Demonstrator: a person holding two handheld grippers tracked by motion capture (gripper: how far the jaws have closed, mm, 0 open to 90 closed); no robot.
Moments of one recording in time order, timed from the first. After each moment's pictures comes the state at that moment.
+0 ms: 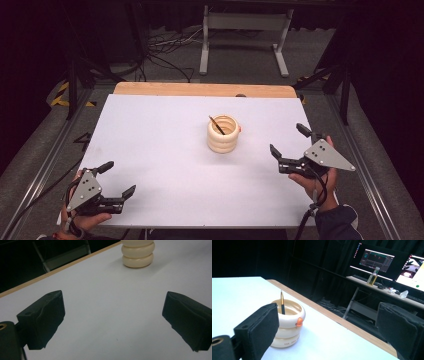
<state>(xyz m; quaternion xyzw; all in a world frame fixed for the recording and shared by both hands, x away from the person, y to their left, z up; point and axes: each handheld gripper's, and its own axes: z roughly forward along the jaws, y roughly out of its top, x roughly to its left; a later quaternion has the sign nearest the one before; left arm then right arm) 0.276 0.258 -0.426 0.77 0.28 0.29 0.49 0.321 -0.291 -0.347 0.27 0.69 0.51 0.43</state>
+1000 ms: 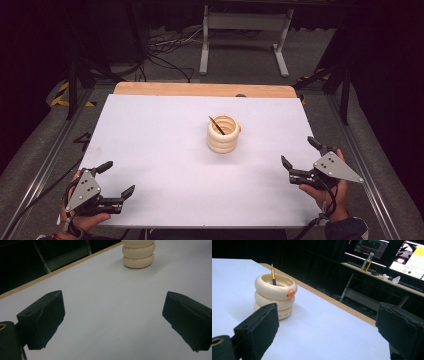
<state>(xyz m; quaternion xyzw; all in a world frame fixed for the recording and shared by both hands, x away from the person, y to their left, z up) 0.275 0.260 -0.425 0.77 0.28 0.29 0.50 0.306 -0.323 -0.376 0.30 0.70 0.48 0.43</state>
